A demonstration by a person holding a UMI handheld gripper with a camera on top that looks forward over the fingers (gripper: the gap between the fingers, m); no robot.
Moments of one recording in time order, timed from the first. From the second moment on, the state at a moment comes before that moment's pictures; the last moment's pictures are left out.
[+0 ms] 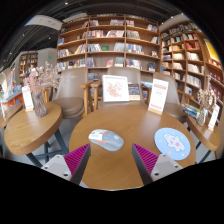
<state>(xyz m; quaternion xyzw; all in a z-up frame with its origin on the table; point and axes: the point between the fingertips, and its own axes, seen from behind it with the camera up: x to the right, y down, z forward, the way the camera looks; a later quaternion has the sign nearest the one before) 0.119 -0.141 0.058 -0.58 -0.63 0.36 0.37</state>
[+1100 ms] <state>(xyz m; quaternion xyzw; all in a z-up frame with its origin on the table) -0.006 -0.139 0.001 -0.61 -0.64 0.32 0.33</state>
